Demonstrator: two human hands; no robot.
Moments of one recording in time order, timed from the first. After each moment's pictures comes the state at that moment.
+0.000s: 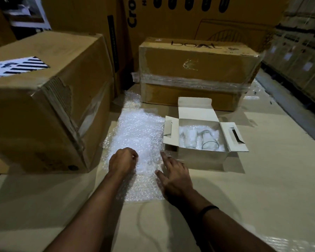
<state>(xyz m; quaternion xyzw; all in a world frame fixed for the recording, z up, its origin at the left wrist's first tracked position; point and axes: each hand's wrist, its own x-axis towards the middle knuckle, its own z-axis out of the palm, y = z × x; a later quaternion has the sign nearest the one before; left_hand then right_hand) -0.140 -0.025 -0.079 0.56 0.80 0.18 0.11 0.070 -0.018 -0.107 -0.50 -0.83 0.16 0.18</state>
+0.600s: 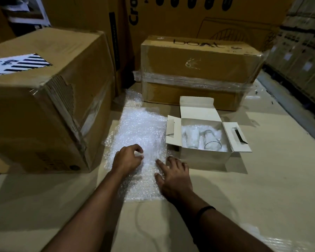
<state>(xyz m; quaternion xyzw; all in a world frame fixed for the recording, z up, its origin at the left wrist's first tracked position) -0.142 -0.017 -0.082 0.55 0.78 0.24 0.16 0.057 -0.022 -0.117 -0.52 -0.84 0.03 0.16</state>
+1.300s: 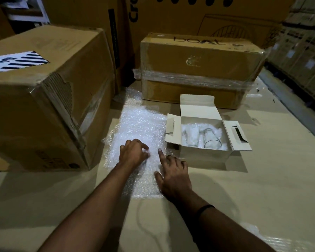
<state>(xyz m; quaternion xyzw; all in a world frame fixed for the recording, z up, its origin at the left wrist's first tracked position) -0.126 0.011 -0.083 0.61 0.78 0.14 0.09 0.057 -0.021 -0.122 -0.50 -0.85 0.00 0.17</state>
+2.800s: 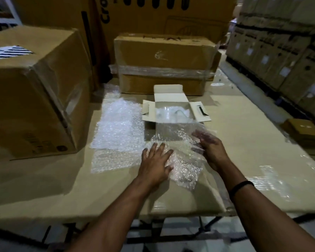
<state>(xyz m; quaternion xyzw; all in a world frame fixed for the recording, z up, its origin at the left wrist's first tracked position) 0.023 -0.119 -0.090 0.77 0.63 0.10 0.06 0.235 -0.060 -0.050 -0.48 -0.44 0.56 0.51</state>
